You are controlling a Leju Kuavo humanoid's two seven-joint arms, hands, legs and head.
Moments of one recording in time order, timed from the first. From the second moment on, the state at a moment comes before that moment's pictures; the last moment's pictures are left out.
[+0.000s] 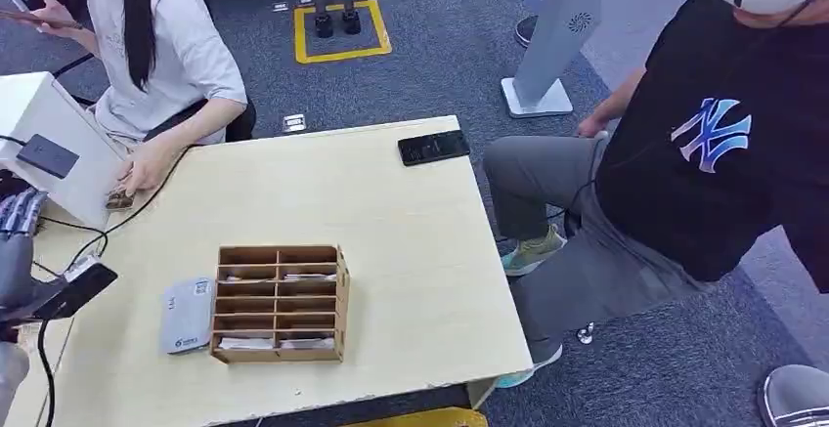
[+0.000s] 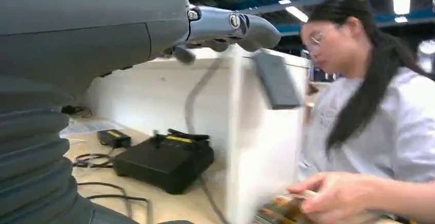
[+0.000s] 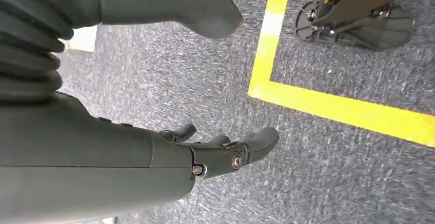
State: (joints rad) left arm -0.42 0.48 -0.05 -0.88 -0.92 0.51 -0.29; right arm -0.13 -0.04 1.49 -0.12 -1.04 -0.32 -0.02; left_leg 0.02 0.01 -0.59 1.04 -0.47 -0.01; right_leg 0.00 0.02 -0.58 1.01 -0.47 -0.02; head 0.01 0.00
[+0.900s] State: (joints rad) left arm -0.04 0.45 1.36 -0.51 -1.05 0.69 0.11; right arm -0.12 -0.05 1.49 -0.11 -1.19 -0.37 -0.05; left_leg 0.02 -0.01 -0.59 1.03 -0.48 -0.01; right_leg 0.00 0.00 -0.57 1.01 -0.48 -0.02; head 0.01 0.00
